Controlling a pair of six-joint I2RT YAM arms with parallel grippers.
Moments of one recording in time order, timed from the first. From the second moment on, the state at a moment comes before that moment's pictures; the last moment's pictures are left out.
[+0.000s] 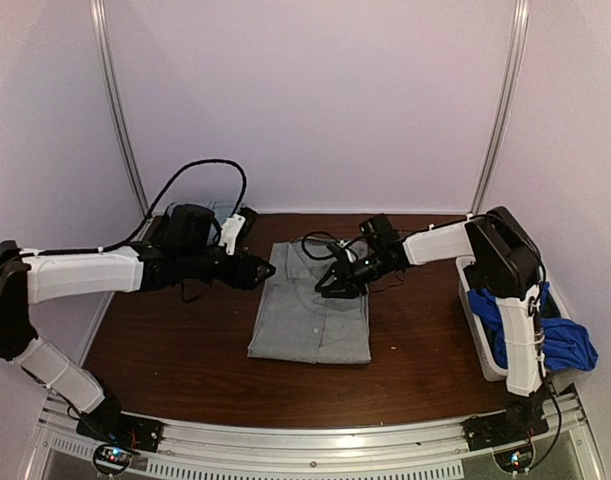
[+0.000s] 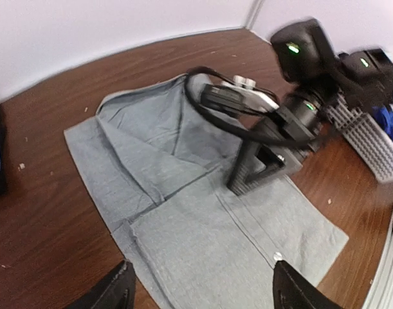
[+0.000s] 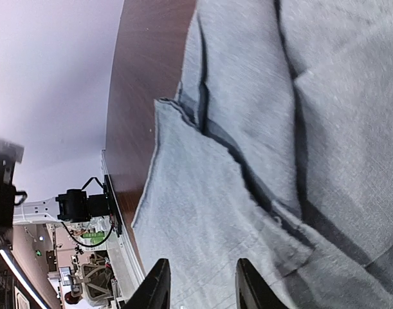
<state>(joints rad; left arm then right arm) -0.64 1.52 0.94 0.01 0.25 -0.18 0.53 2.21 1.45 -0.13 -0.91 0.59</state>
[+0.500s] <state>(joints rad) -1.22 1.43 0.72 -0.13 -0.31 0.35 0.60 2.28 1.71 -0.38 -0.84 0.44</state>
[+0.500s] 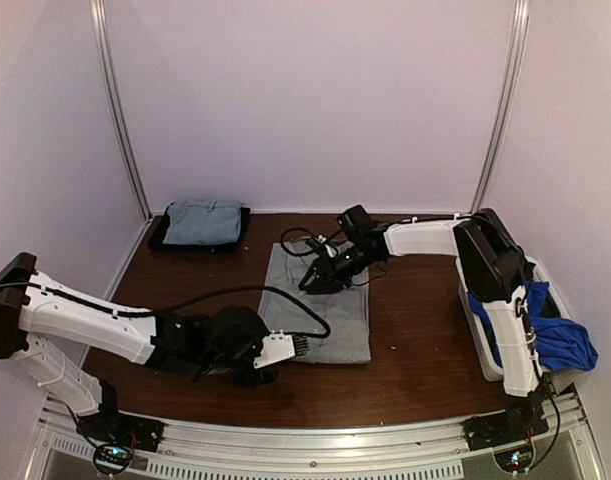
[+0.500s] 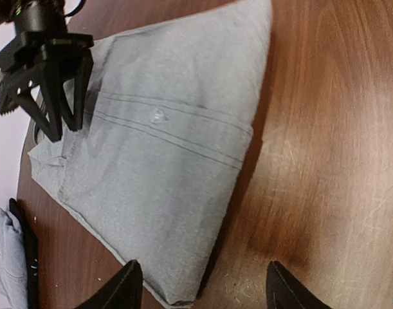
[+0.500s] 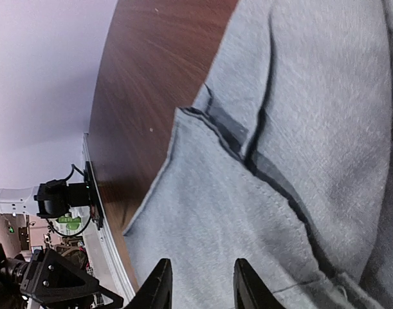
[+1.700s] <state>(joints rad) -1.29 1.45 1.15 -0.69 0.06 0.40 0.69 2.13 1.62 -0.59 -0.87 0.28</state>
